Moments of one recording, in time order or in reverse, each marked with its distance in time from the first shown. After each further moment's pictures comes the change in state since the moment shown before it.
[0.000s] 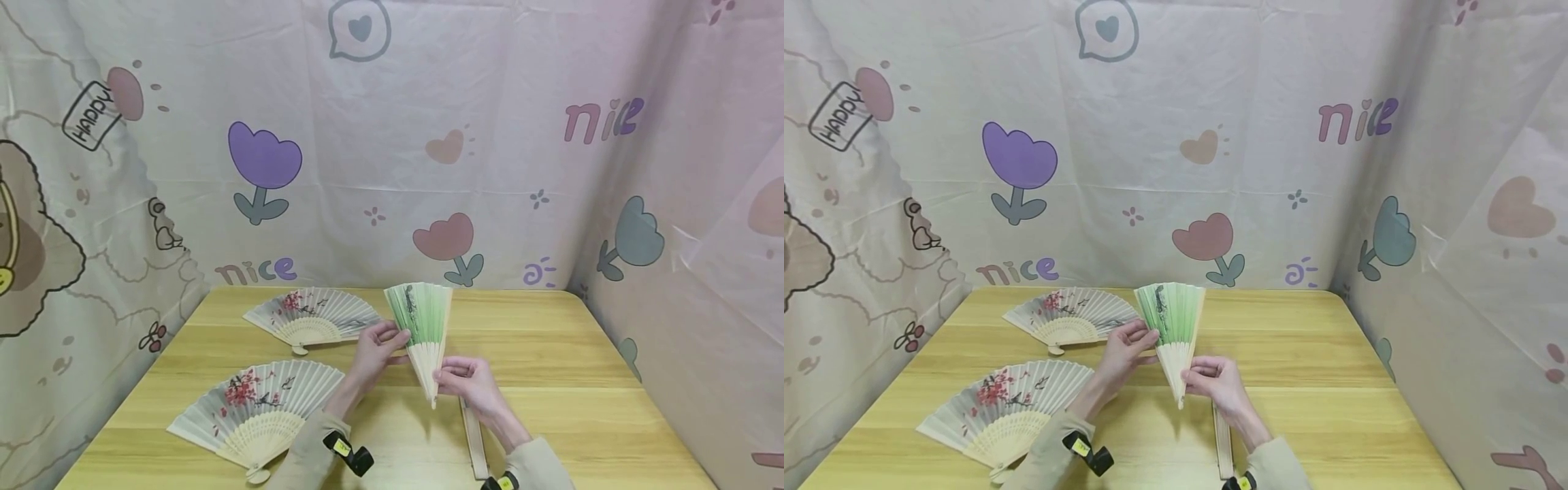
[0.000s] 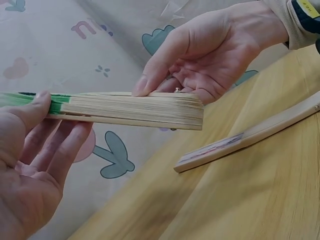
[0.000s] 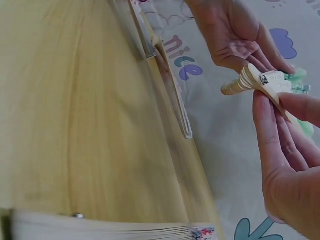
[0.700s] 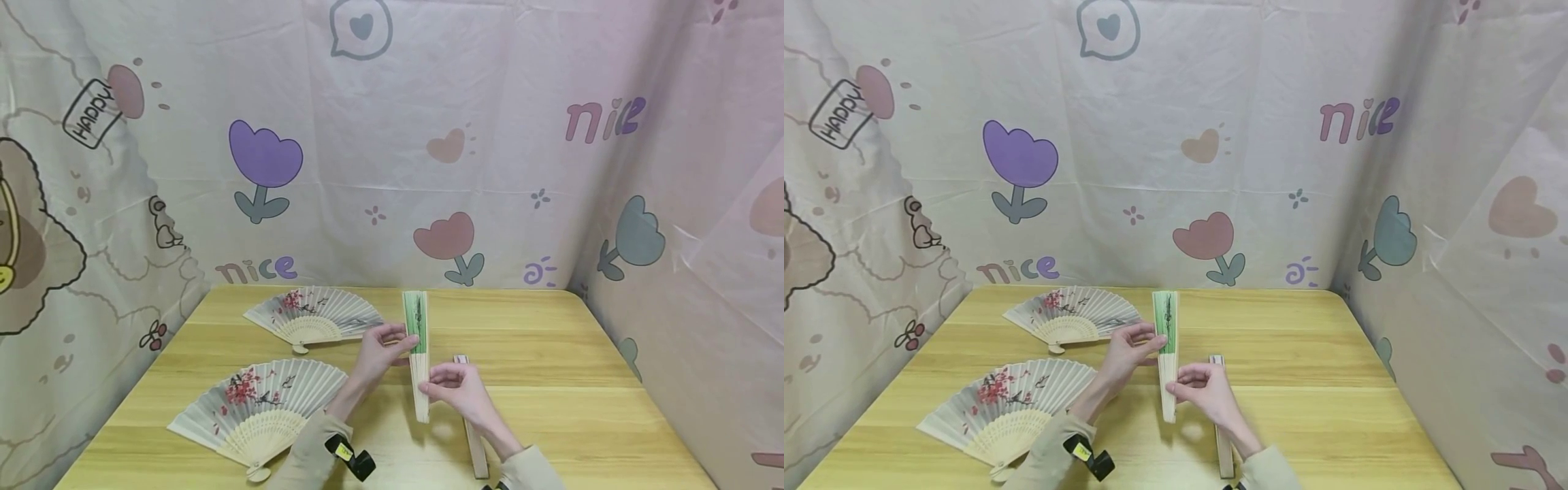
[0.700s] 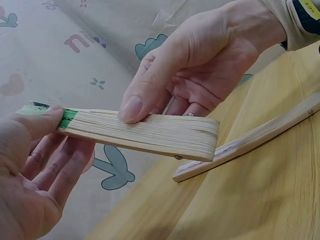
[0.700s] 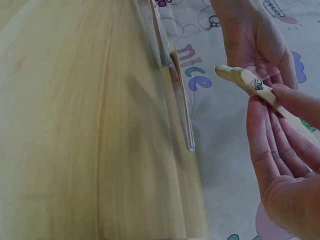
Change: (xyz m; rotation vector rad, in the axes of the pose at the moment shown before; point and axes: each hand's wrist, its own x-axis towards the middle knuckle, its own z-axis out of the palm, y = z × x) left_hand -0.006 0.006 0.009 0.148 0.024 -0.001; right_hand -0.007 0.005 0.020 -0.288 -0.012 -0.103
